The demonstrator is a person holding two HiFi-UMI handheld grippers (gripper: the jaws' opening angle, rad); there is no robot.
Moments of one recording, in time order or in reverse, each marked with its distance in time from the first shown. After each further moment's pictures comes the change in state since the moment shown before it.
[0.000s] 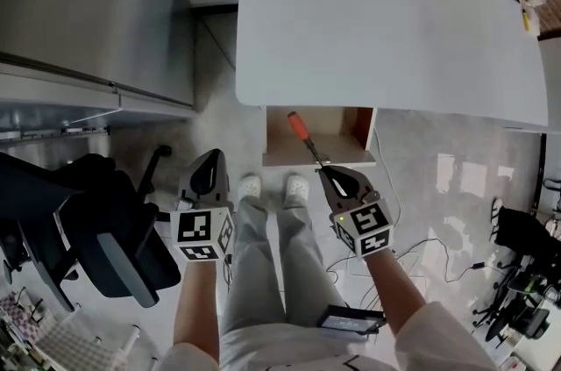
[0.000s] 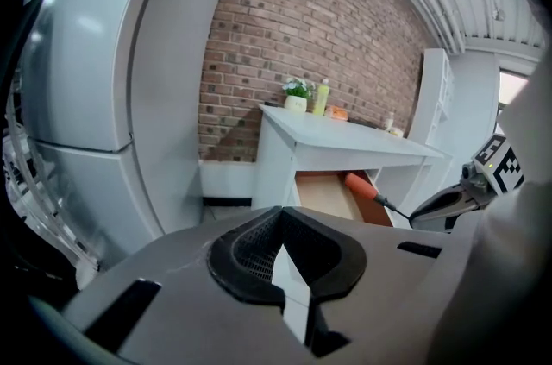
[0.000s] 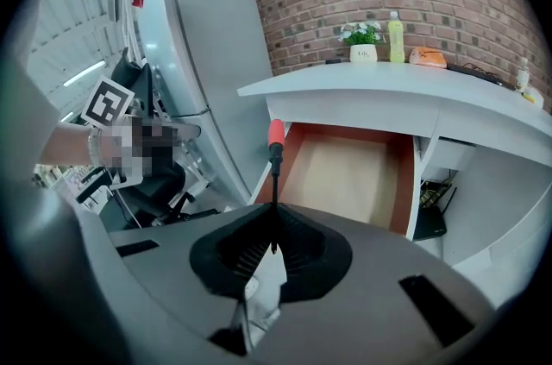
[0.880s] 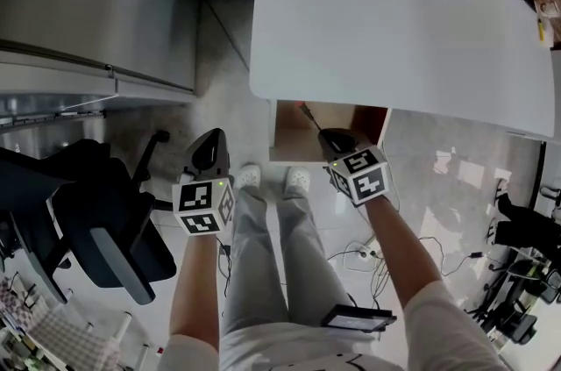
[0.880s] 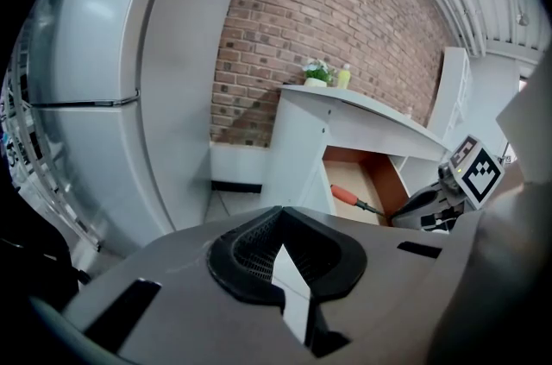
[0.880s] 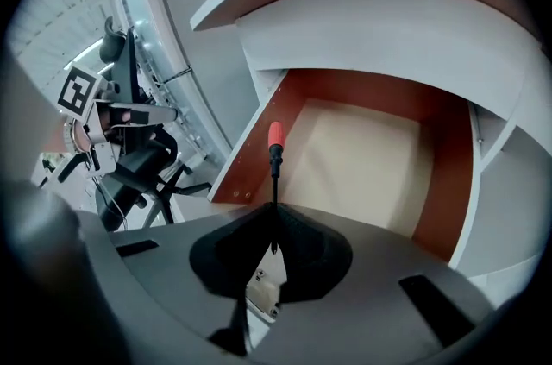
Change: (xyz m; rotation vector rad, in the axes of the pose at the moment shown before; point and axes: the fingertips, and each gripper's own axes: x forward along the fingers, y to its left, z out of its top) left arm 0.046 0.038 -0.040 -0.076 0.062 0.052; right arm 0.101 -0.043 -0.017 -0.076 0.204 0.048
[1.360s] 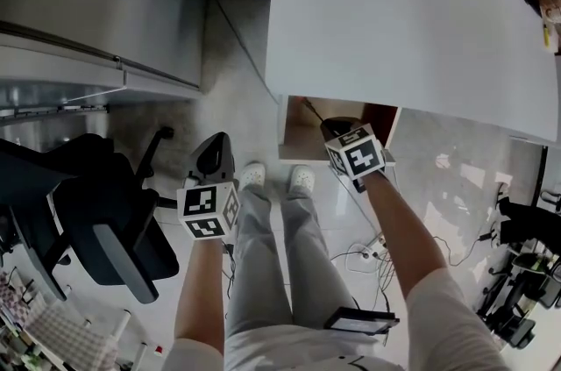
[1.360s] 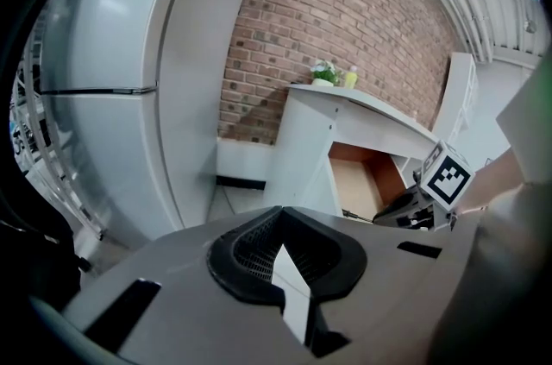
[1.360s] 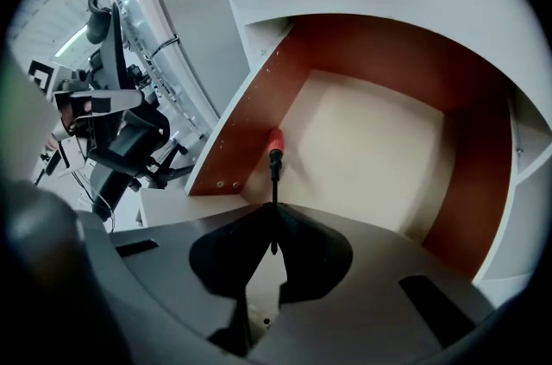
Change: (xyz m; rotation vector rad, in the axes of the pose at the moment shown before) left arm -0.013 0.011 -0.016 -0.046 0.005 0.017; right arm 0.043 -0.007 -0.003 -0.037 0.154 -0.005
